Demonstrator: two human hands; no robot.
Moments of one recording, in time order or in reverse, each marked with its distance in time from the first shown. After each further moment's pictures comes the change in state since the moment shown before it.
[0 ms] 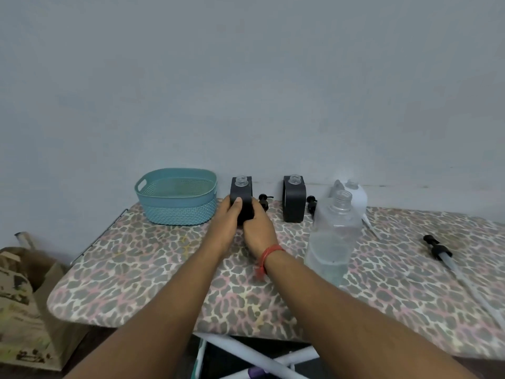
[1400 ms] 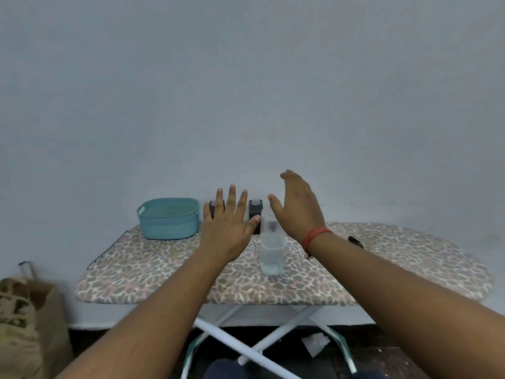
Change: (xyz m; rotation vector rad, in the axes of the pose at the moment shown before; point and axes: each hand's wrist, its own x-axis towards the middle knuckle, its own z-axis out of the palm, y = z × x) left_hand -0.139 0.098 0.052 1.265 0.059 0.544; right_hand -0.136 -0.110 -0.187 -0.859 0.362 -0.572
